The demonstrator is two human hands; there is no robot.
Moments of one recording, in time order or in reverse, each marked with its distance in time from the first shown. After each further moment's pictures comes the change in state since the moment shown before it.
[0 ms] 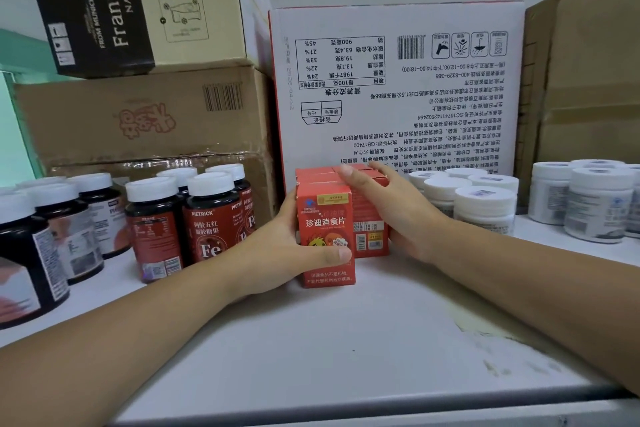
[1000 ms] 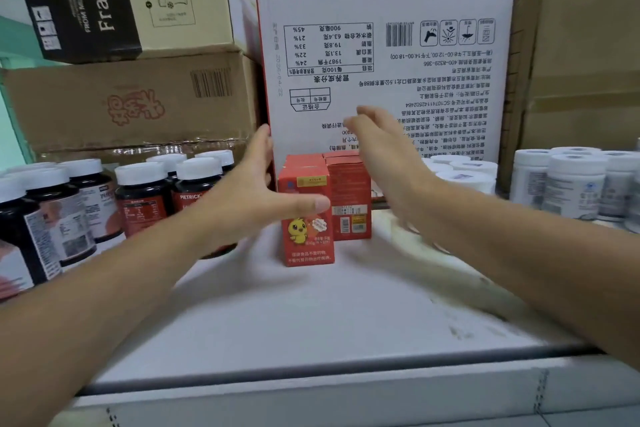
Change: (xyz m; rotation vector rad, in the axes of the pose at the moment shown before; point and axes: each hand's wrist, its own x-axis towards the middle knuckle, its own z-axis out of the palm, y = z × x) left_hand -0.005 0.038 -0.009 0.039 0.183 0.131; right_hand -0.014 -0.048 0.008 -0.251 0.203 -0.155
